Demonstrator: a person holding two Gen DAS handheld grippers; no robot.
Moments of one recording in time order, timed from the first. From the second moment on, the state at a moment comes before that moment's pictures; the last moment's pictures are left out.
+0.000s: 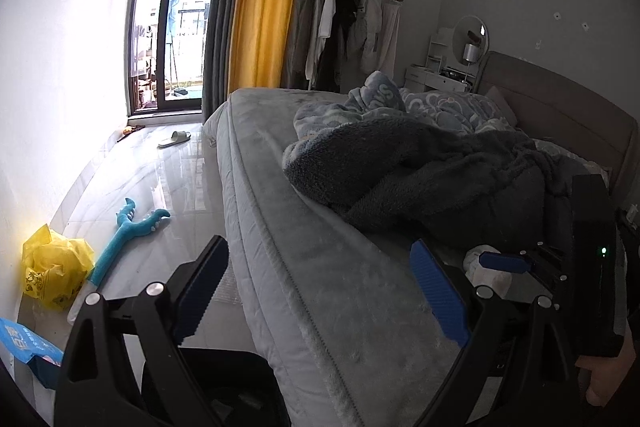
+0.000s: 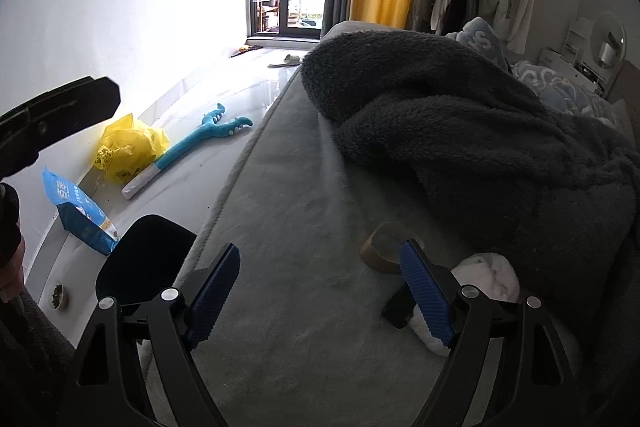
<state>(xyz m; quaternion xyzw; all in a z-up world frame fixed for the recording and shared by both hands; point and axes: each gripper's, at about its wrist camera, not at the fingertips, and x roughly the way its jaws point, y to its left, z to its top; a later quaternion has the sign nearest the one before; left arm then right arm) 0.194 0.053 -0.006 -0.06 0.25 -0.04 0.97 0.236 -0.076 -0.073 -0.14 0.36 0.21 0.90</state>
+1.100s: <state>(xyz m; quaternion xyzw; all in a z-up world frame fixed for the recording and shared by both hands) 0.237 -0.059 -0.062 -0.01 0.31 -0.11 0.94 0.269 -0.202 -0.125 -0.08 0.41 0.13 0.90</state>
